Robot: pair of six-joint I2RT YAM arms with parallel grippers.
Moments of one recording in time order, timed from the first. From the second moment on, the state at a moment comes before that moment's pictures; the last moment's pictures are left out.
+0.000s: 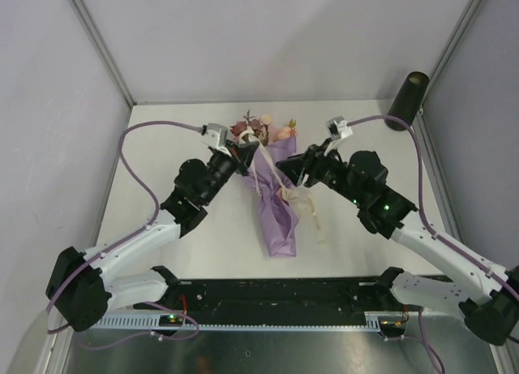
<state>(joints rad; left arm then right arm) -0.69 1.13 0.72 0.55 -0.04 -0.29 0.77 1.06 0.97 0.06 -0.11 0.52</state>
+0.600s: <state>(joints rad) -0.66 1.02 1.00 0.23 -0.40 -0.10 0.76 0.99 0.70 0.04 0.01 0.55</state>
